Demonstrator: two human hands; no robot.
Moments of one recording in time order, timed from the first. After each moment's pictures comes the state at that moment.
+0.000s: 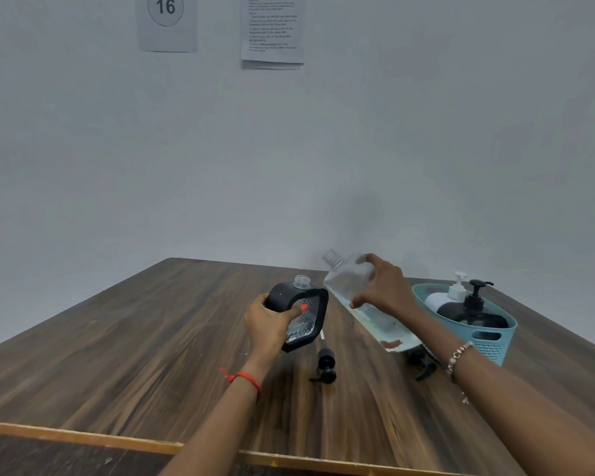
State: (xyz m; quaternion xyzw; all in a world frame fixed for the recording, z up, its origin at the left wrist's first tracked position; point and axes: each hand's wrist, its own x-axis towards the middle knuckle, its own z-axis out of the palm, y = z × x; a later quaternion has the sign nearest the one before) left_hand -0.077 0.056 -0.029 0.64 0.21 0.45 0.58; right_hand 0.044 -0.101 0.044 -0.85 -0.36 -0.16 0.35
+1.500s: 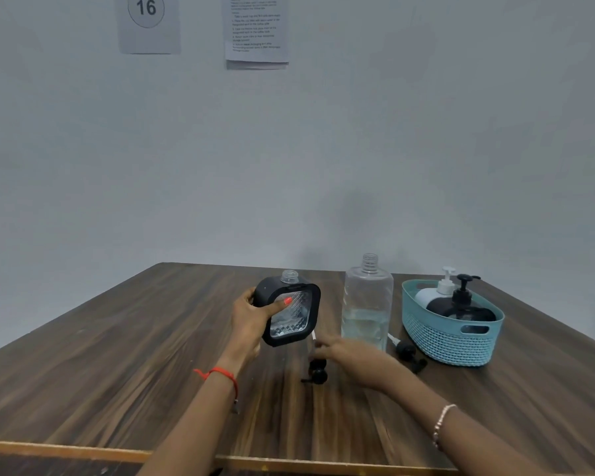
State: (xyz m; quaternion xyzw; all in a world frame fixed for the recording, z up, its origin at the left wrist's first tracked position) left_hand -0.069 0.080 -0.024 0.57 0.13 0.38 0.72; right_hand 0.010 -0.105 -0.037 -0.78 -0.61 -0.11 0.01
